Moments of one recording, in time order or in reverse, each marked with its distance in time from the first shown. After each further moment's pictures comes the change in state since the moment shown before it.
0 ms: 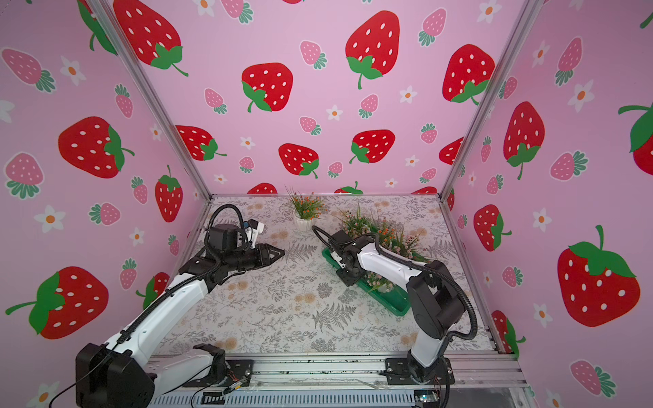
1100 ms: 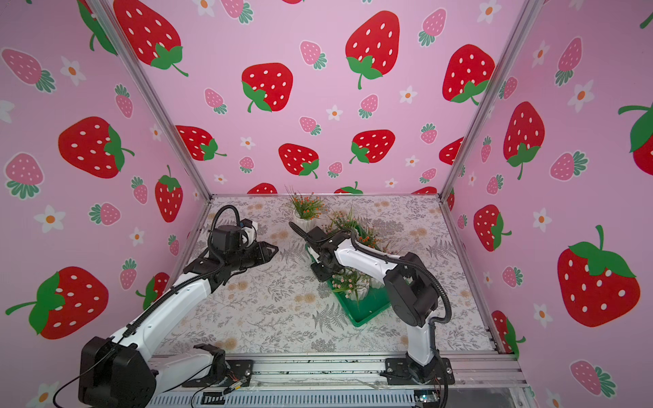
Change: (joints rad) left arm 0.000 0.060 -0.020 0.069 -0.254 -0.013; right arm 0.129 0.187 0.260 0.040 -0.144 0.220
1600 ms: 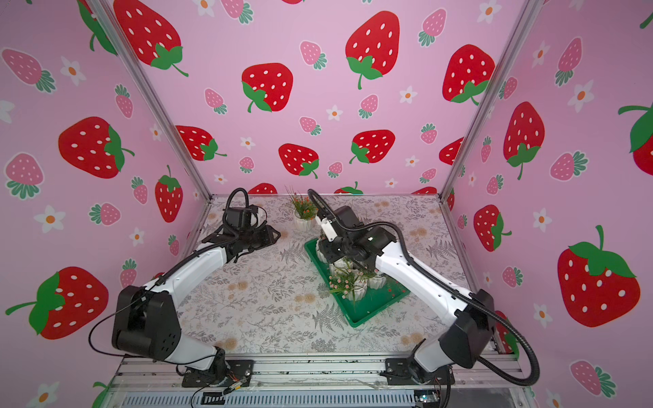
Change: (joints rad) left arm 0.042 0.360 0.288 -0.003 -0.048 0.043; right arm -0.114 -0.474 -0.079 0.092 0.003 -0.042
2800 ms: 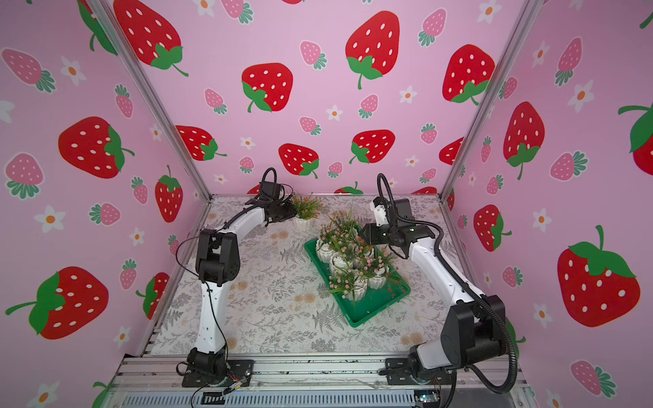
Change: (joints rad) left arm 0.000 0.787 0.837 -0.143 -0.055 0.027; right arm -0.452 0.015 -0.188 0.197 -0.325 0.029
